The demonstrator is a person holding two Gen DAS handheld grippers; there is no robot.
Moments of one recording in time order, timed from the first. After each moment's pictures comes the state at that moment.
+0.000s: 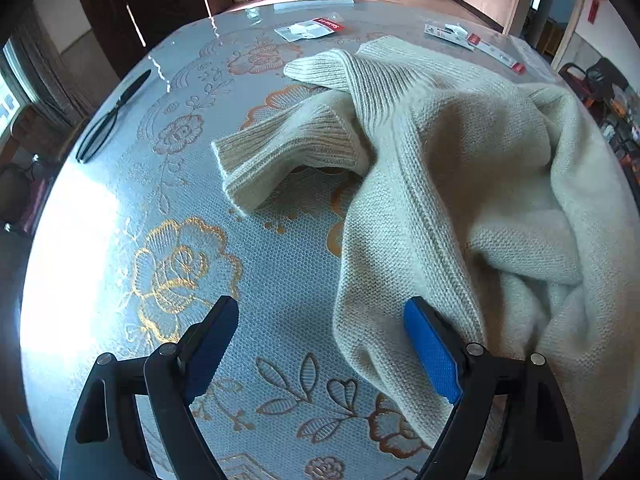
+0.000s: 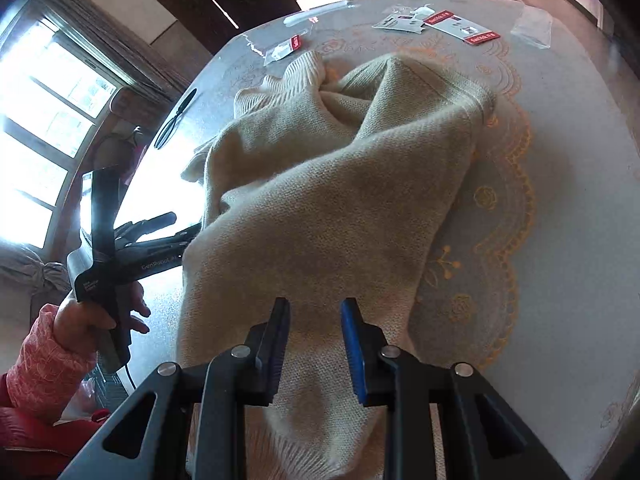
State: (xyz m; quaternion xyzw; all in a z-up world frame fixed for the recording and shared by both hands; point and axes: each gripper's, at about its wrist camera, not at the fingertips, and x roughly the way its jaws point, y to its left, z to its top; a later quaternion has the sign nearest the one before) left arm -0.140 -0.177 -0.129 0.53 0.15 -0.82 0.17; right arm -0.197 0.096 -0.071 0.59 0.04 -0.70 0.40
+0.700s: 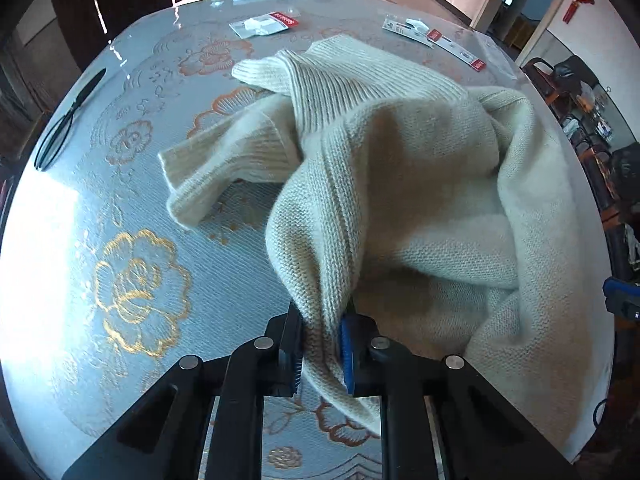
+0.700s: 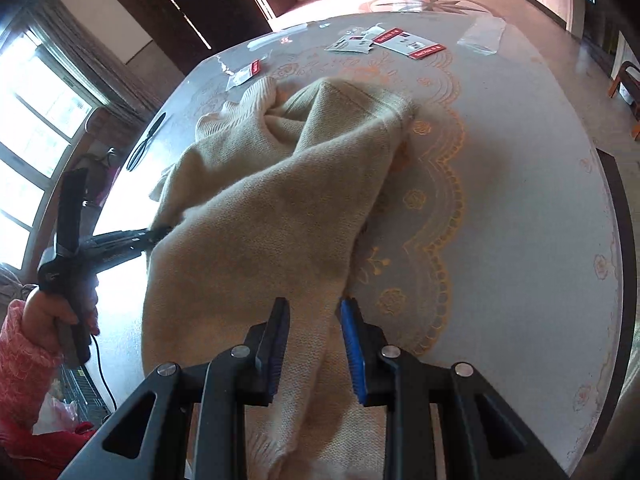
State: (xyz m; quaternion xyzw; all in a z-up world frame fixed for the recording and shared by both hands) left arm -0.149 -0.168 -0.108 0.55 0.13 -0.82 0.10; right arm -0.199 0.132 -0.061 0.57 0.04 -0.74 0.35
